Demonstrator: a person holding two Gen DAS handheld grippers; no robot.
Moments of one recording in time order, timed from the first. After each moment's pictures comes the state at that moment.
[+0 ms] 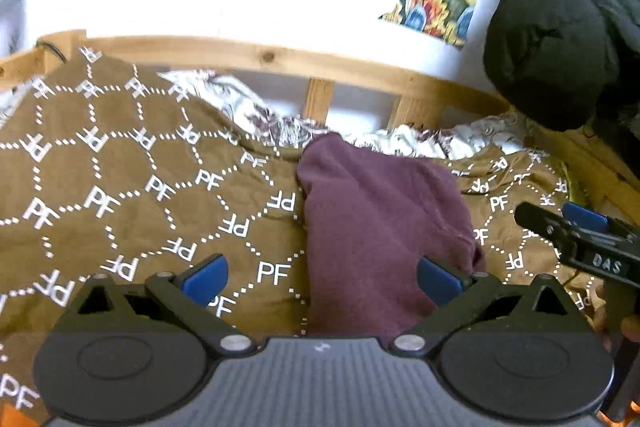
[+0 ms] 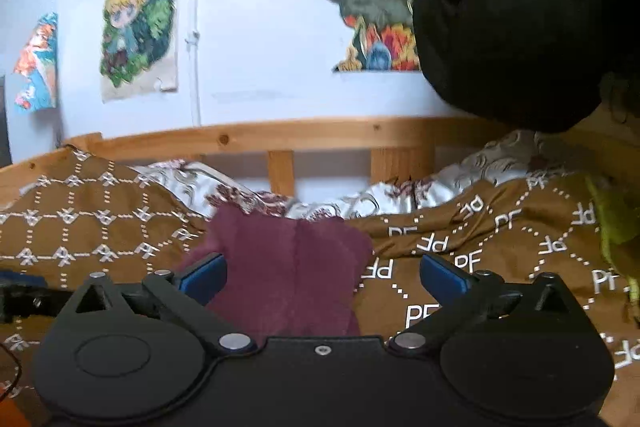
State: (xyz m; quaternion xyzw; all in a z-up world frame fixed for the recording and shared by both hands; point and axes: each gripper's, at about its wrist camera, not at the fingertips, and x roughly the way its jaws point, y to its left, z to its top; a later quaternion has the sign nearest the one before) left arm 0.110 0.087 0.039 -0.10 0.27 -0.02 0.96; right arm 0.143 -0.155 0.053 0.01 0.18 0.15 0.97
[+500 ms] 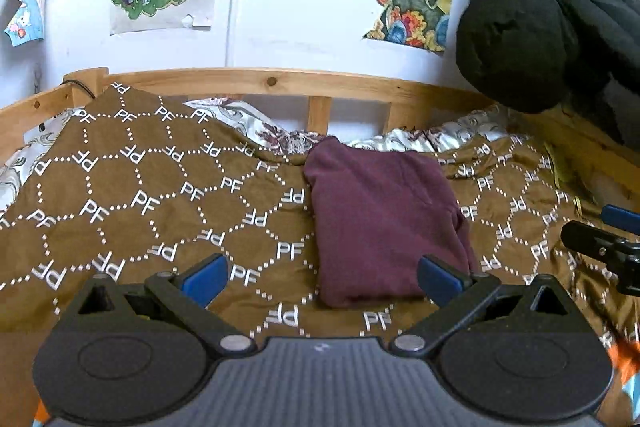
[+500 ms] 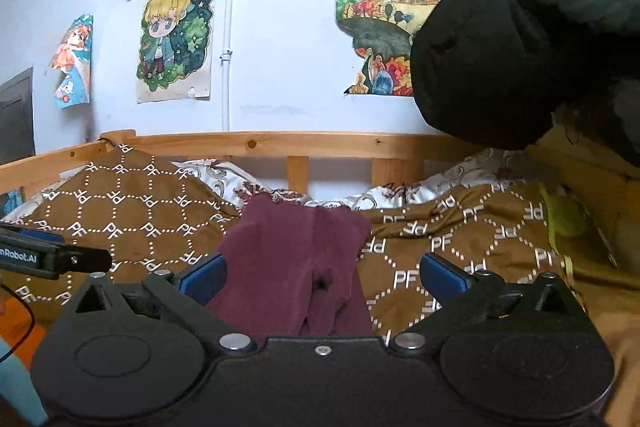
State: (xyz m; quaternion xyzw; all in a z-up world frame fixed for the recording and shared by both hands) left arm 0.029 0.073 0.041 -0.05 0.24 0.00 0.97; right arm 0.019 -0.177 0.071 -0.01 0.16 0.16 0.97
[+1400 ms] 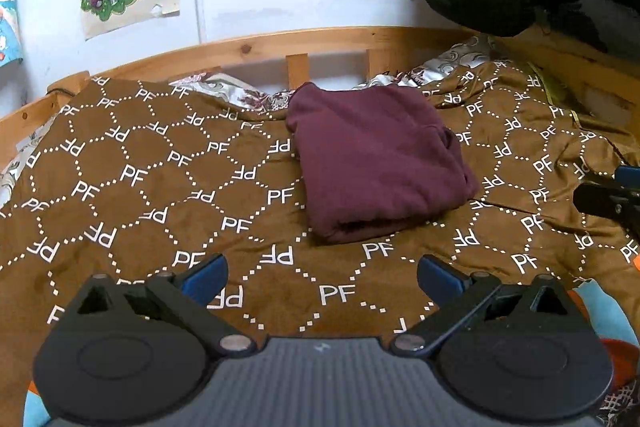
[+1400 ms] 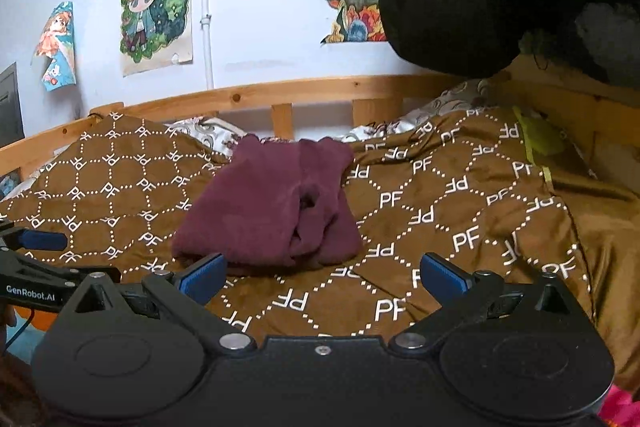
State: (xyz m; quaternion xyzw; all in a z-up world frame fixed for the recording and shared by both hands) left arm 0.013 0.044 -0.002 0.03 0.28 -0.01 0.96; right arm -0.018 -0.196 0.030 0.02 0.22 0.13 0.97
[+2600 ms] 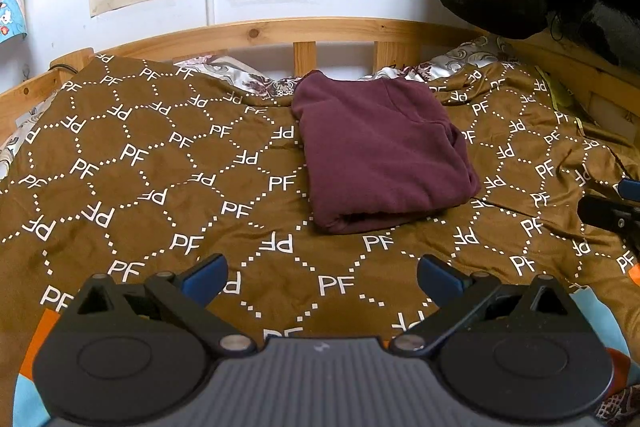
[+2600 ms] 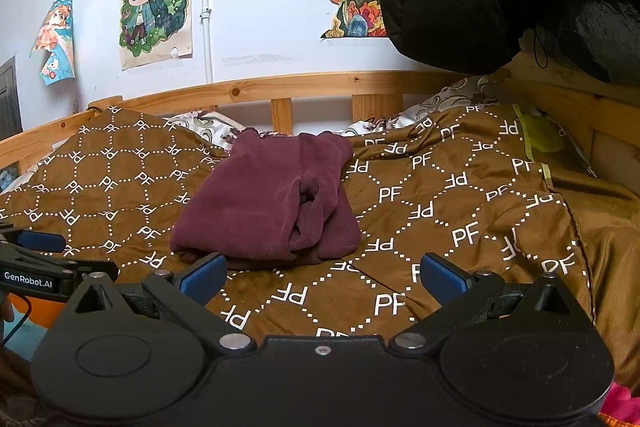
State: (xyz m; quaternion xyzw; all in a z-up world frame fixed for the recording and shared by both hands) left arm 0.015 0.049 -0.002 0.00 0.29 -0.01 0.96; right arm -0.020 -0.192 0.029 0.01 0.23 0.13 0.97
